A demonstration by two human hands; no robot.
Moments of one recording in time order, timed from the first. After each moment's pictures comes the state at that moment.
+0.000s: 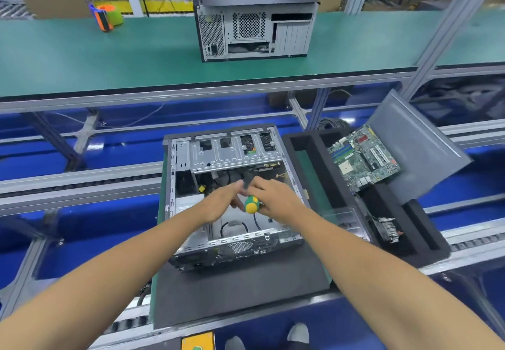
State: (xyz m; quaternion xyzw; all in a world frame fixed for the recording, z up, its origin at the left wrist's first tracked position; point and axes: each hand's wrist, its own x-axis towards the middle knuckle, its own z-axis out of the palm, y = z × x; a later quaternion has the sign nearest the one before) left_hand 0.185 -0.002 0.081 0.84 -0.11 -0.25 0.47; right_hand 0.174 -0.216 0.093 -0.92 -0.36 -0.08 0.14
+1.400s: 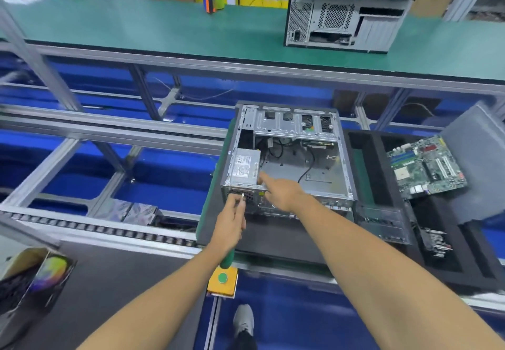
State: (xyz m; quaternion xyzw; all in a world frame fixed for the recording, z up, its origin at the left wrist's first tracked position) left_hand -0.028 0.022 0.020 0.81 0.15 0.04 0.57; right_hand 0.106 -0.129 0.066 -0.93 -0.31 0.16 0.10
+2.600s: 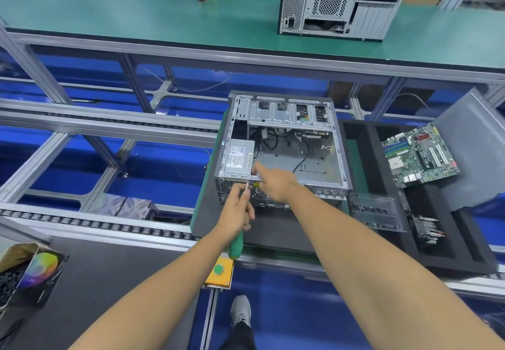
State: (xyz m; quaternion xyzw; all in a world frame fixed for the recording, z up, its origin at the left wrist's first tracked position) left_hand -0.015 -0.002 0.029 0.70 0.17 -0.04 0.69; right_hand 0.100 -0.127 0.072 -0.94 -0.29 0.15 0.10
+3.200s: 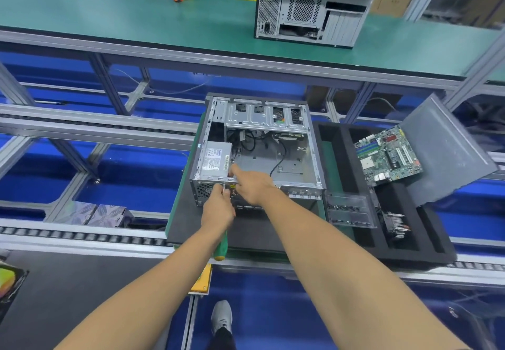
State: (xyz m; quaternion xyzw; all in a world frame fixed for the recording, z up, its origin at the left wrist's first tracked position) left_hand 0.003 -0.020 0.037 0.83 0.26 0.00 0.50; right_hand 0.091 -0.126 0.079 -0.94 -0.29 0.13 0.09
